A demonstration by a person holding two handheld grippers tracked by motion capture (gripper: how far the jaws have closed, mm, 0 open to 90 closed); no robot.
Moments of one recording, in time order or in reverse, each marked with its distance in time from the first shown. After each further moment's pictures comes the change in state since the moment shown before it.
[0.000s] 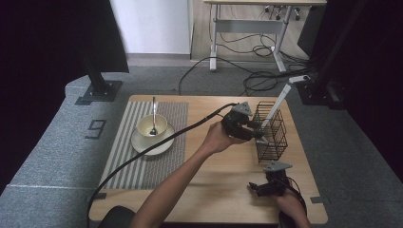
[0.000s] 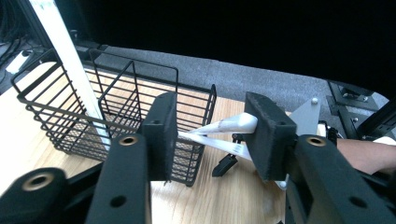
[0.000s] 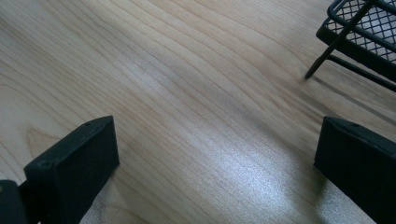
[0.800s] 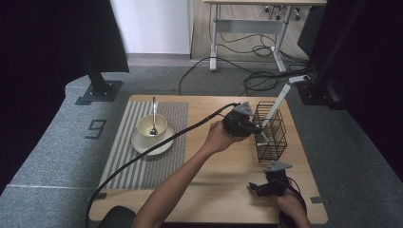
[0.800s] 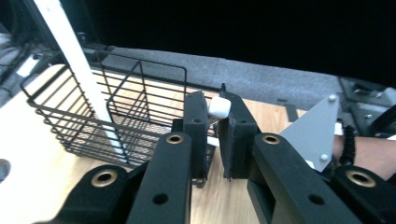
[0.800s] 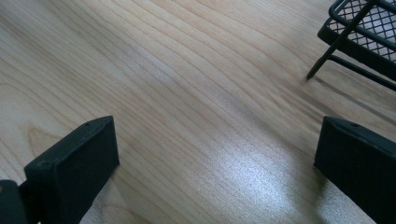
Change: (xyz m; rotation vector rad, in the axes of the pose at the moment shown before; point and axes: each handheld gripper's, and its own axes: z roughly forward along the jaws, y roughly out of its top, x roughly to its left) left arm 0.004 -0.001 0.005 0.006 0.026 0.027; right arm 0.000 0.000 0.000 -0.002 0.002 -0.001
